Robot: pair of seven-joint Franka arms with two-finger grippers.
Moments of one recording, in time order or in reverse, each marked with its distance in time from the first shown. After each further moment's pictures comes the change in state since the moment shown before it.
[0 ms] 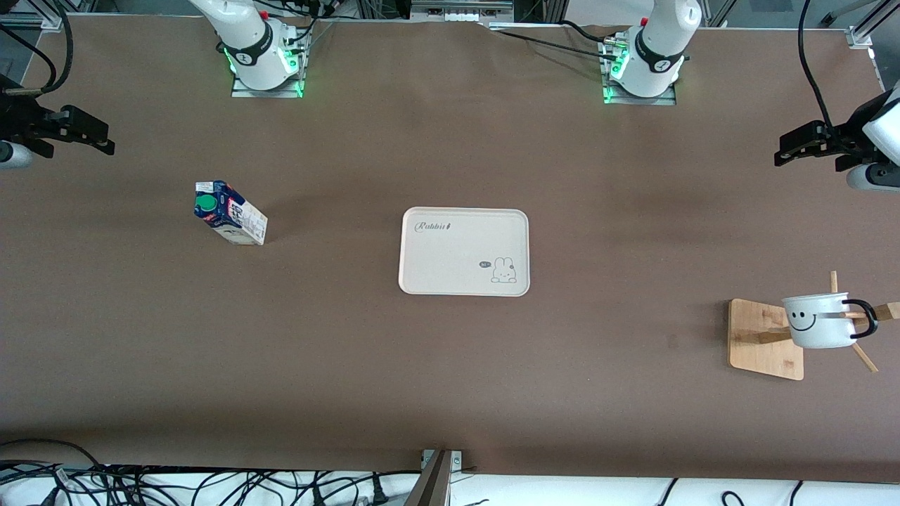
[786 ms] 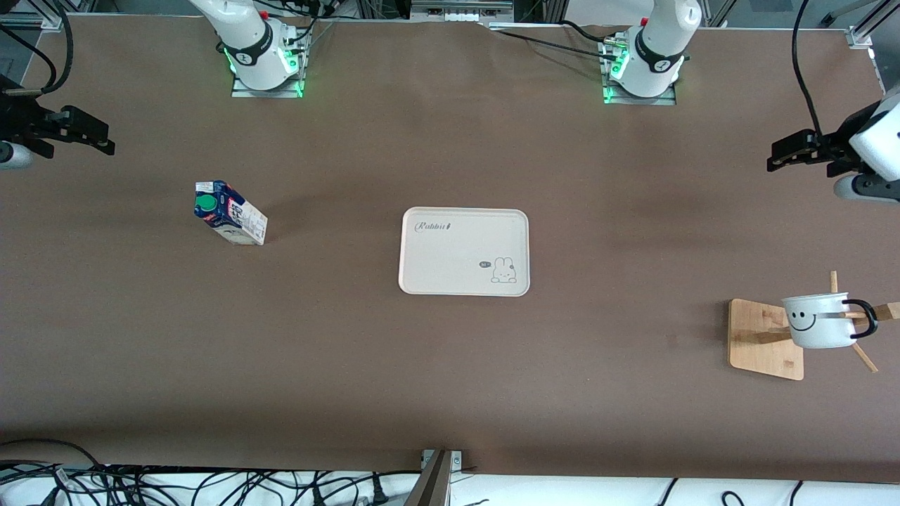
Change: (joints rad) left arm -0.002 0.041 -0.008 0.001 0.000 0.000 0.000; right arm 0.000 0.001 0.000 0.000 0.000 0.000 0.000
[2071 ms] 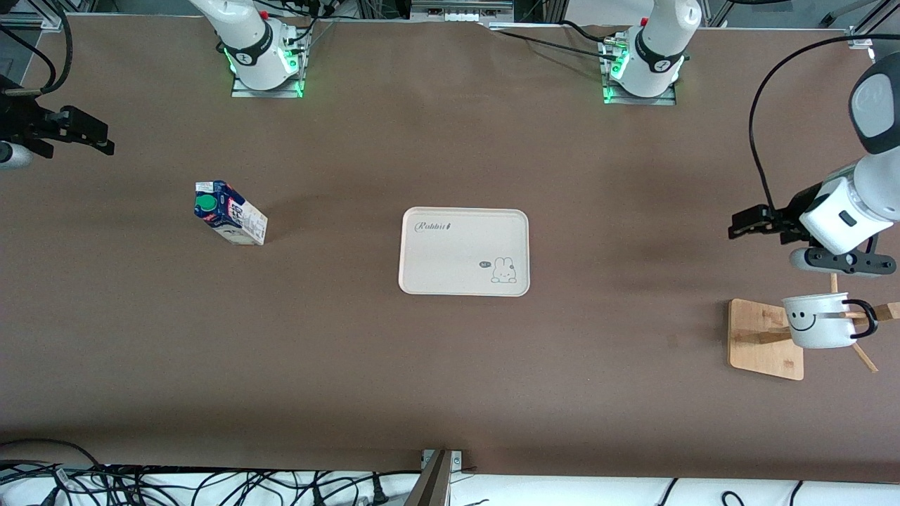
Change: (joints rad) left arm 0.002 0.126 -0.002 -0.119 -0.112 0.420 0.000; right arm 0.000 0.000 -0.001 0.000 0.000 0.000 0.000
